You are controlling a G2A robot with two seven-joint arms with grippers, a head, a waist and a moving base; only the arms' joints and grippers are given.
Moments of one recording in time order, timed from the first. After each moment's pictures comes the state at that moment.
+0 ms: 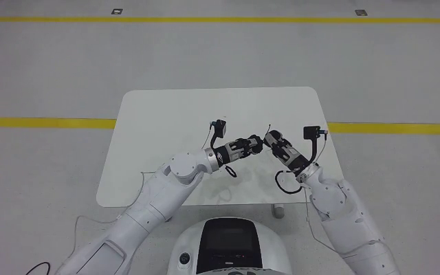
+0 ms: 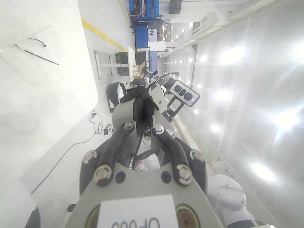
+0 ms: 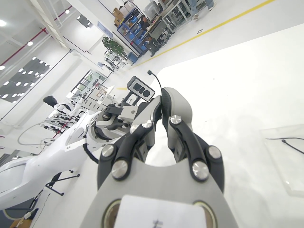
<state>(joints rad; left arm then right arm) 1.07 -1.34 -0.82 -1.24 -0.44 -0.19 -0.60 -1.56 -1.16 1.31 -1.68 -0.43 -0.34 0.23</state>
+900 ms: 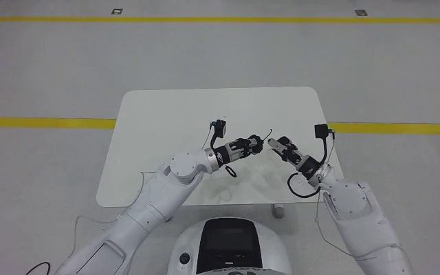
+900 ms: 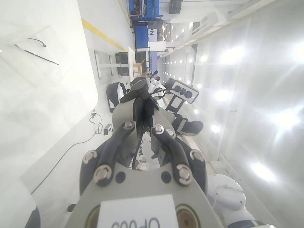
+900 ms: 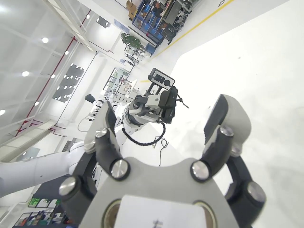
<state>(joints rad) 1.07 -1.34 -0.82 -1.25 -0.45 -0.19 -0.59 -1.61 -1.12 1.41 -1.75 -0.11 -0.34 0.50</state>
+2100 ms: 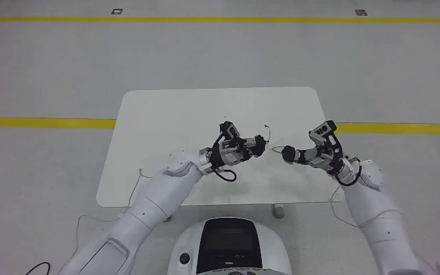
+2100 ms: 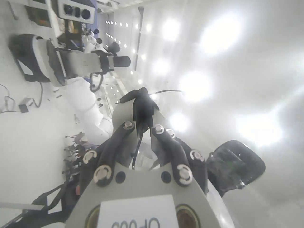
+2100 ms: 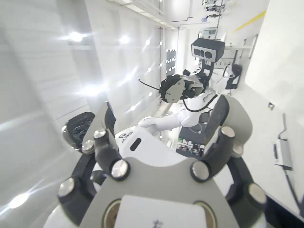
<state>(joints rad) 1.04 -1.37 -0.84 -1.15 -0.99 -0.22 -1.08 -1.31 -1.11 1.42 -1.15 0.91 -0.17 1.39</state>
